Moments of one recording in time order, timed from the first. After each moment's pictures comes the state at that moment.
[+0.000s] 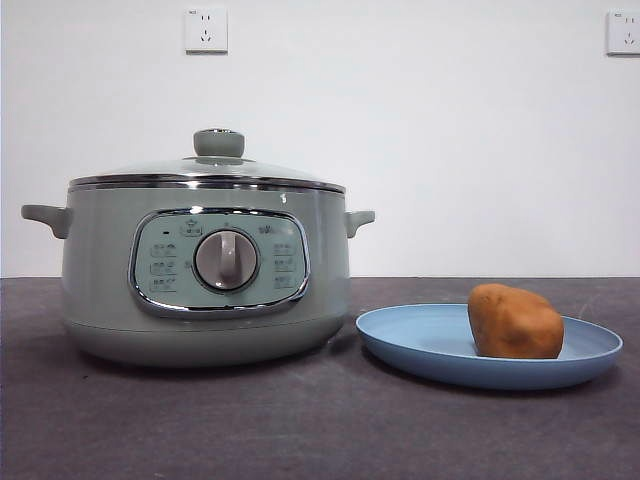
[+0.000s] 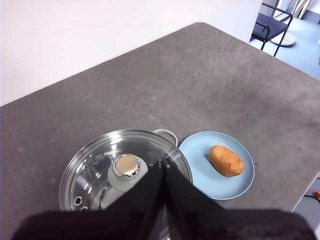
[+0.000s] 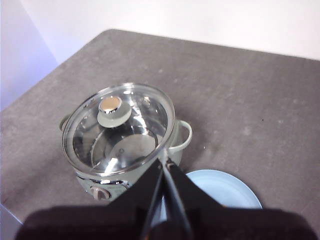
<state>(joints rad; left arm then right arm) -0.37 1.14 1.78 -1.10 0.29 0.12 0.42 0.95 1.38 -0.85 -0.21 0.04</state>
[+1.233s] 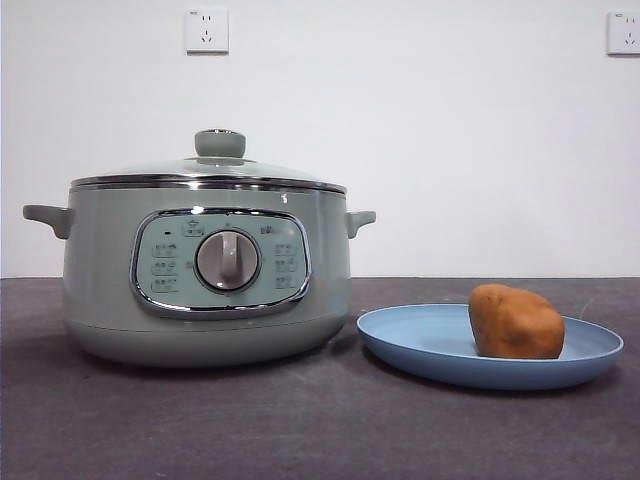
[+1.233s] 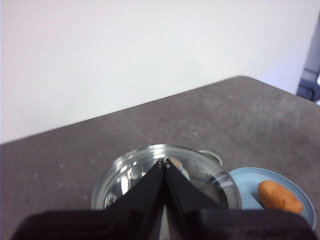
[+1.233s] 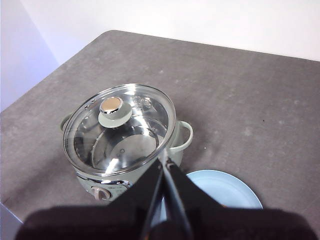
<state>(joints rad) -0.21 0.64 0.93 -0.43 0.30 0.03 0.42 0.95 1.38 -0.86 -0.21 0.04</state>
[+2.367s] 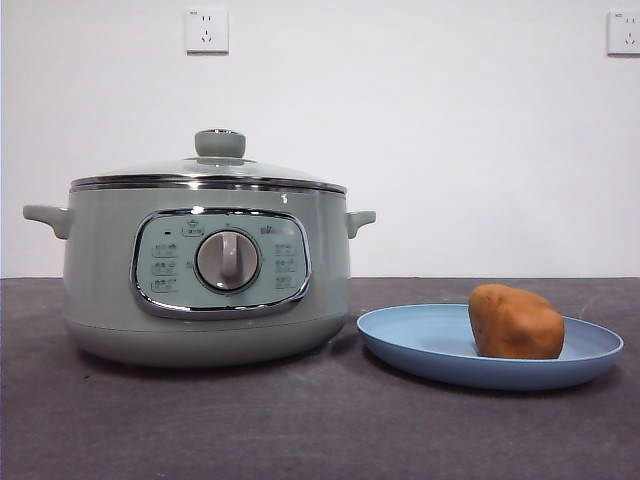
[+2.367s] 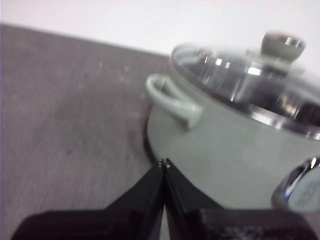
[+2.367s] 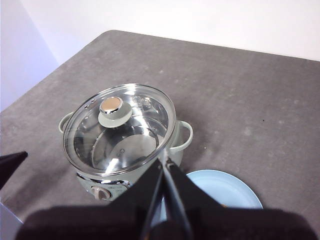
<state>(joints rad) -0.14 0.05 0.02 -0.15 0.06 -0.26 0.42 0.95 1.38 -0.86 -0.21 0.04</state>
